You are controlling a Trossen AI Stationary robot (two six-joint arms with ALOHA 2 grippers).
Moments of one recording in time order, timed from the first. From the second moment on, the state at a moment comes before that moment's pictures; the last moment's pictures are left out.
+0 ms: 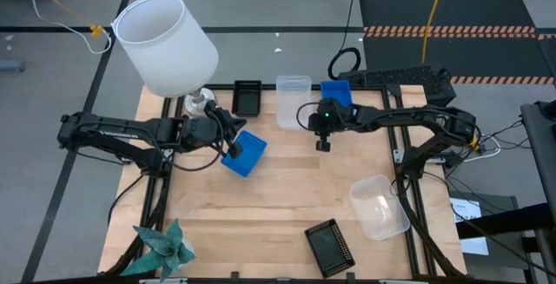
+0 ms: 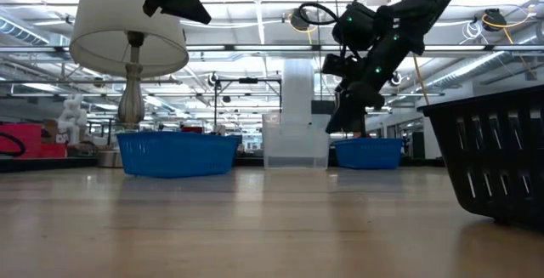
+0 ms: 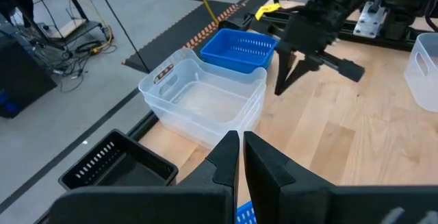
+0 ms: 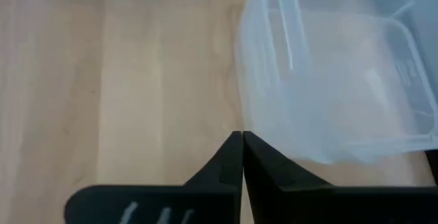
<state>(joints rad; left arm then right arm) -0.04 1.10 0.93 -0.34 -0.57 -0.19 -0.39 1.51 0.79 -0.14 -0.02 -0.35</state>
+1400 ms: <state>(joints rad) -0.04 1.10 0.93 -0.52 -0.49 -0.19 -0.37 1.40 0.80 -0.03 0.02 -0.17</state>
